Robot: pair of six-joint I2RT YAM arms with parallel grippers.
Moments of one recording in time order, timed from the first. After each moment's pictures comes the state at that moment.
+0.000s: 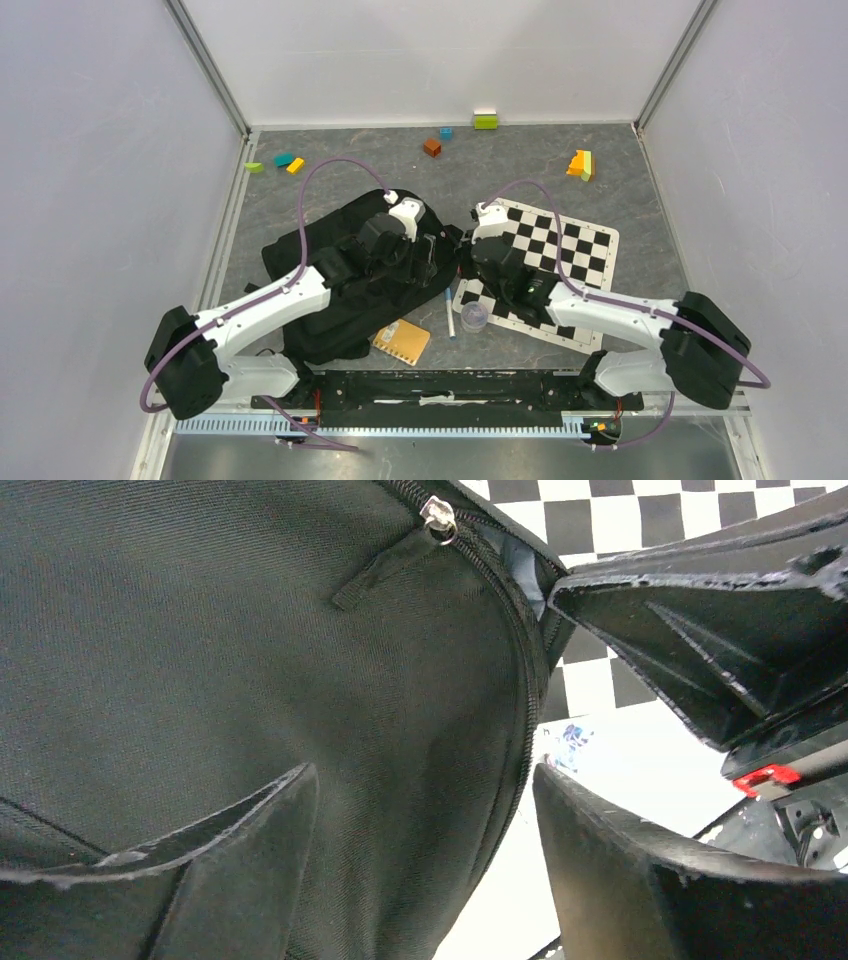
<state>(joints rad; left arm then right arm) -0.82 1.22 0.86 -0.33 -0.12 -0.38 0.93 1.33 0.69 0.17 0.48 0.49</state>
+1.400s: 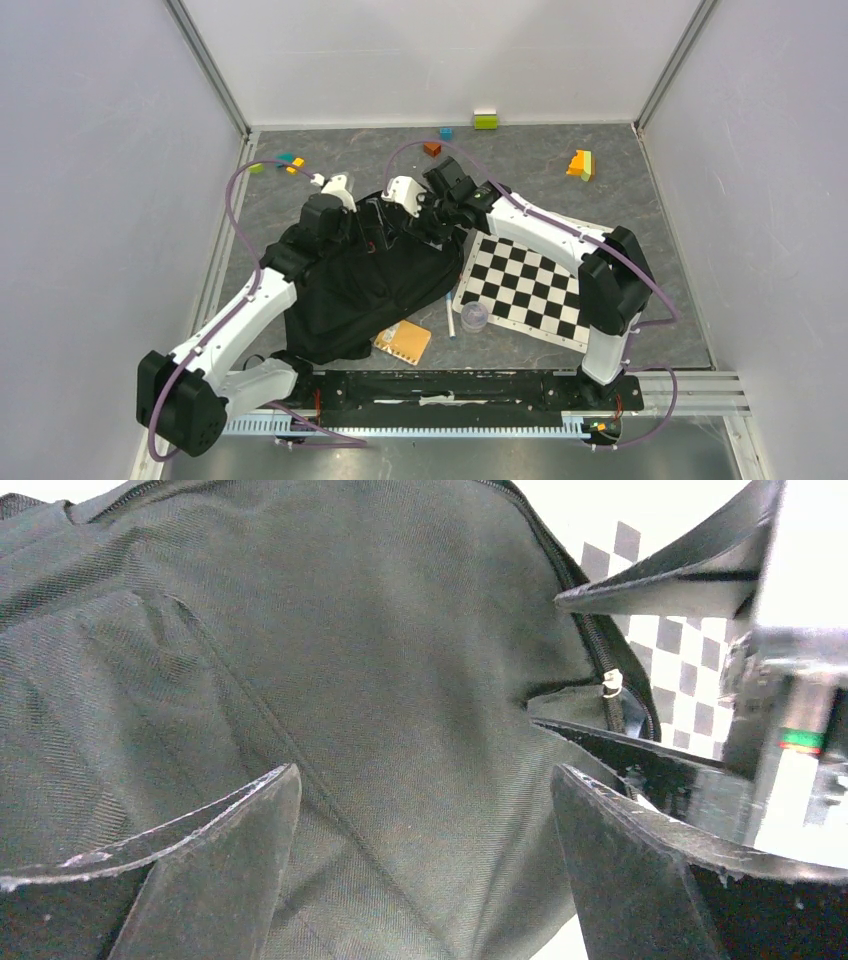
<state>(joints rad) -0.46 1.08 0.81 -0.31 0.02 -0.53 0.77 1.83 1.50 -0.50 -0.20 -0.49</state>
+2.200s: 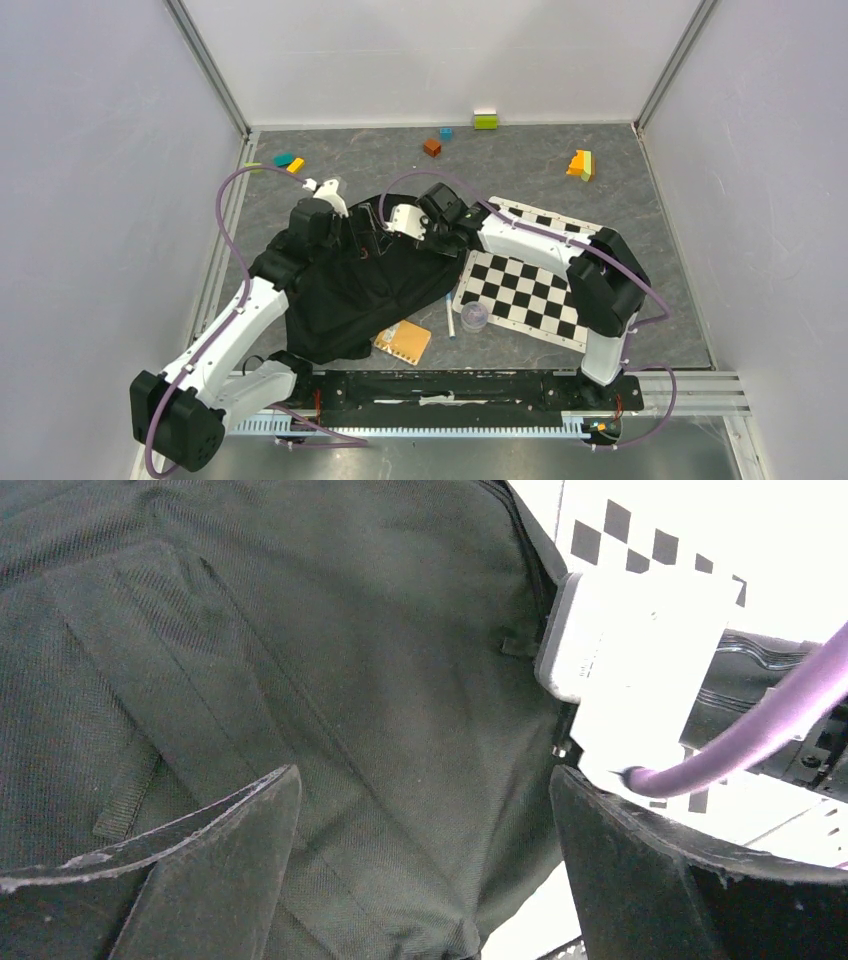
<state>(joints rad) -0.41 0.99 0.80 -0.38 0.08 -0.52 0.83 1.84 1.40 -0.53 0.09 -0.61</state>
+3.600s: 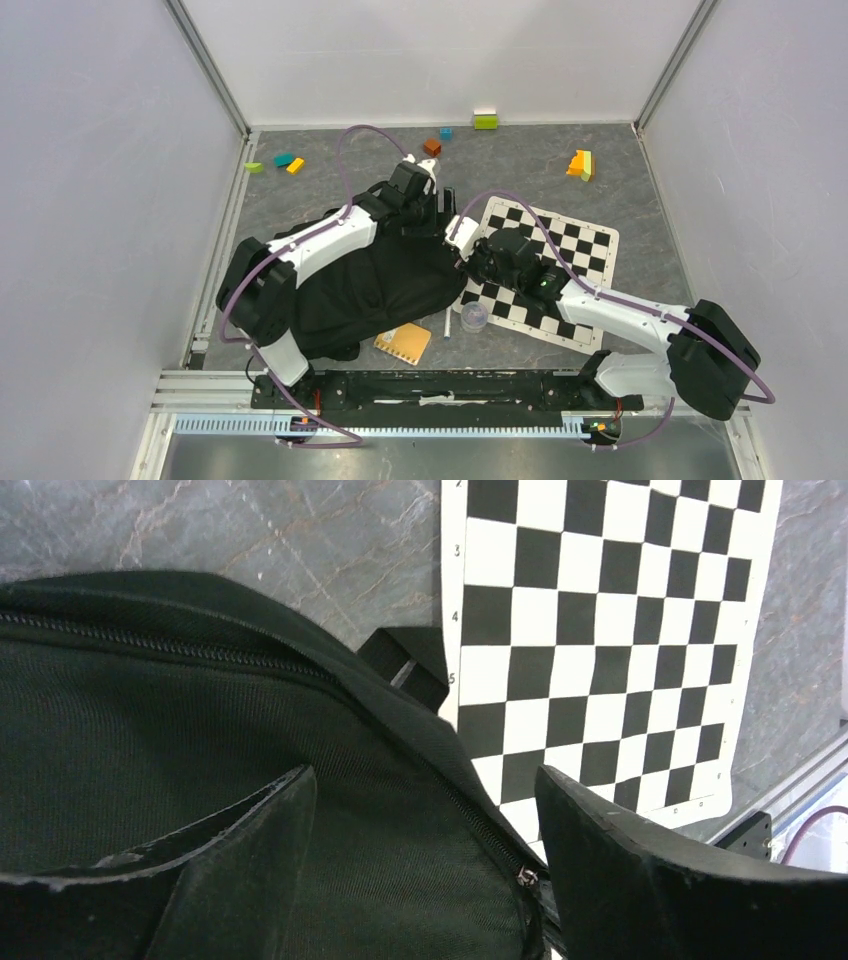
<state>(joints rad) -0.66 1.69 1.26 -0.32 0.13 -0.54 0.84 1.24 0.66 0.13 -0.01 -0.25</state>
